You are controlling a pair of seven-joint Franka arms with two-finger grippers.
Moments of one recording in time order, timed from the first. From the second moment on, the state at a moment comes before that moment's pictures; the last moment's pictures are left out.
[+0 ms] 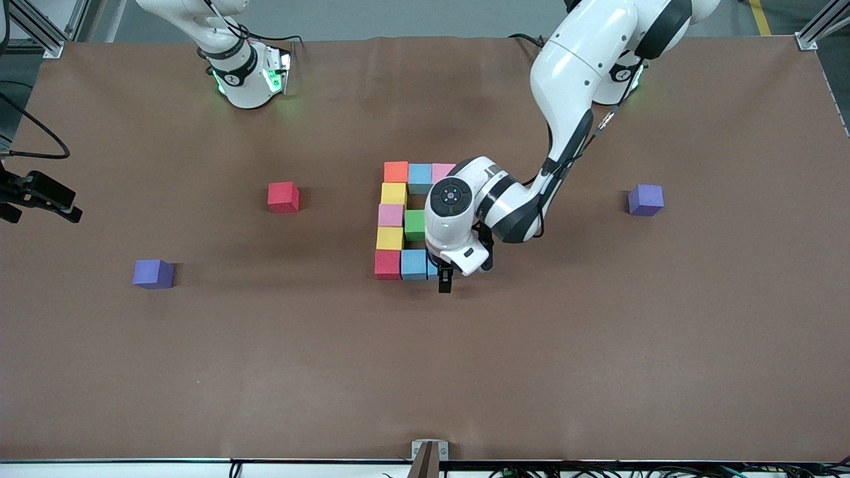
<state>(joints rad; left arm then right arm) -0.63 0.83 -0.12 -1.35 0.15 2.26 -2.32 -0.03 0.09 -0.05 -1.49 0.02 1.68 -0.06</state>
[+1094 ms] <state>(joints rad) -0.38 0.34 -0.11 -1.33 0.15 1.69 -1.33 -0.03 0.09 -0.05 -1.49 0.02 1.68 -0.06</state>
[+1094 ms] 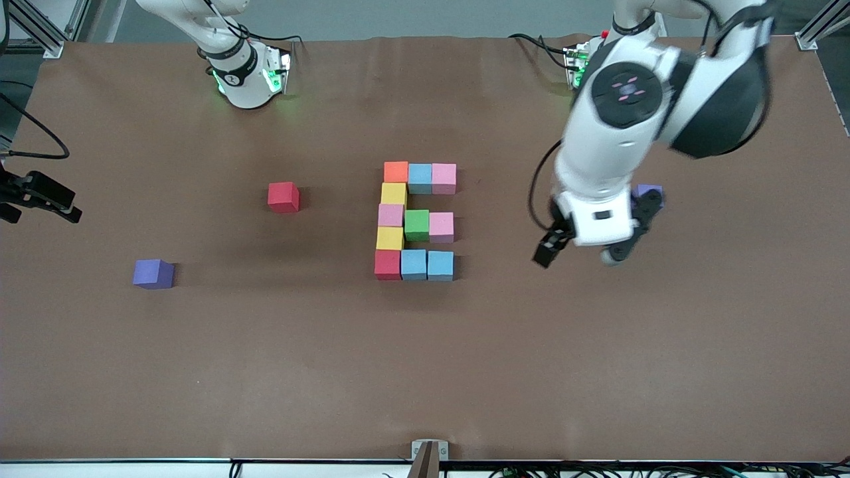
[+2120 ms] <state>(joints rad) -0.05 -0.06 -0.09 -1.61 0.10 1.51 -0.33 -0.03 0.09 -0.05 -1.48 0.02 1.66 -0.05</state>
